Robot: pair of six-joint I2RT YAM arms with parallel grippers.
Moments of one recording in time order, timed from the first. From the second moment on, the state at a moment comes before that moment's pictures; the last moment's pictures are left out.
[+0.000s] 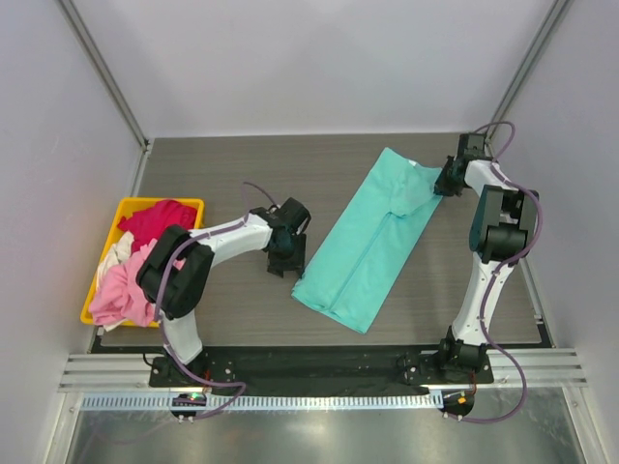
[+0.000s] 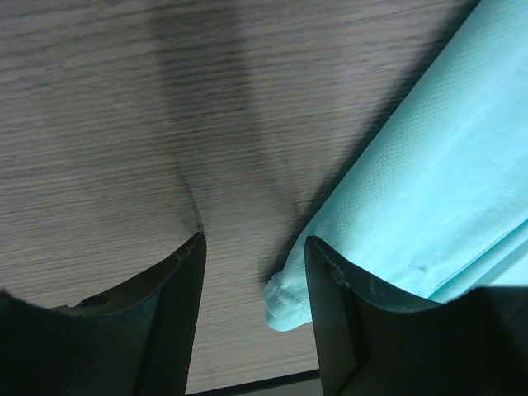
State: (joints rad) left arm -0.67 1.81 1.18 -0.67 0.03 -0.62; right arm -0.17 2.18 1.65 -0.45 -0.07 0.36
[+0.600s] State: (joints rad) left arm -0.67 1.82 1.16 -0.66 0.03 -0.63; right arm -0.17 2.15 1.62 -0.41 -0.06 0.38
